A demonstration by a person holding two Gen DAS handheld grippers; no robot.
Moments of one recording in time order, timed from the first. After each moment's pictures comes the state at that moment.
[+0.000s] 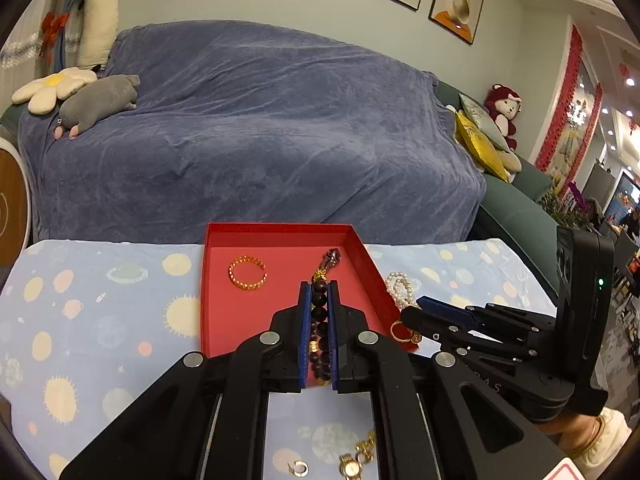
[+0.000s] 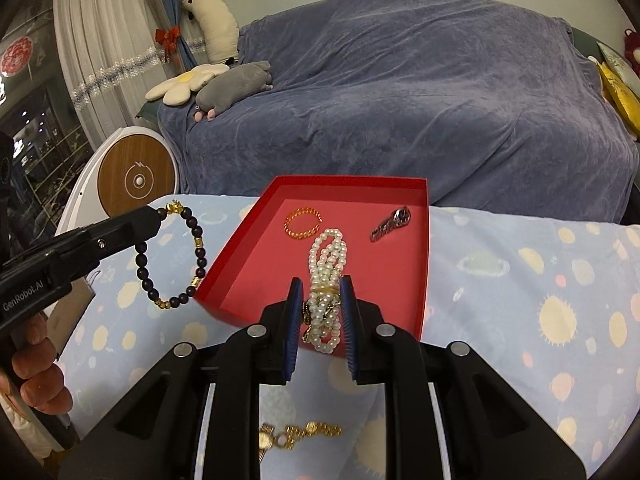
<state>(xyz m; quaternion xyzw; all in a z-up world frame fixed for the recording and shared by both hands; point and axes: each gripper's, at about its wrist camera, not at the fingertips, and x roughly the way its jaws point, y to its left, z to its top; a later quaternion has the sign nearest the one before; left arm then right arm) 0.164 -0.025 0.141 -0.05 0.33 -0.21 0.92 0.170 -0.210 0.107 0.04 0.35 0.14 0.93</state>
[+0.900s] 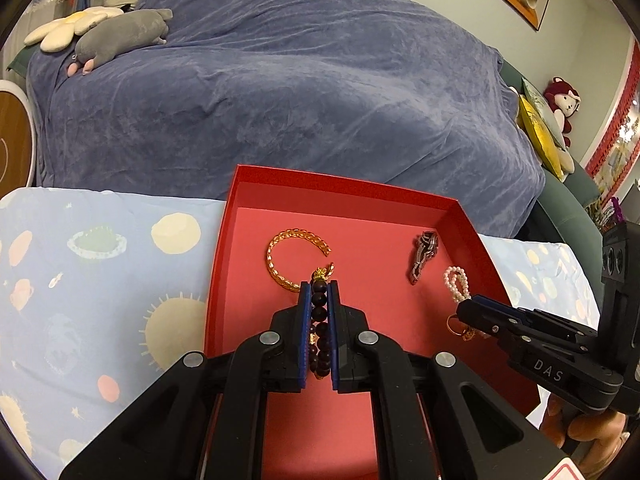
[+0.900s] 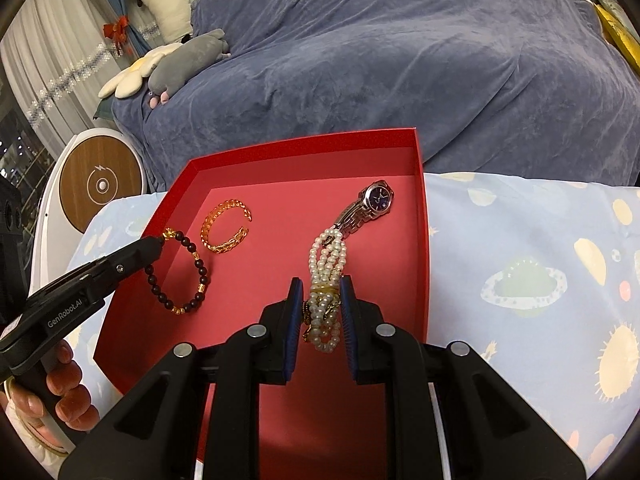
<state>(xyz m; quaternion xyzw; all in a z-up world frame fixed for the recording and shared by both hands) 0.280 -0.018 0.034 -0.08 0.41 -0.15 0.90 0.276 -0.231 0.023 0.10 0.43 0.12 0.89</state>
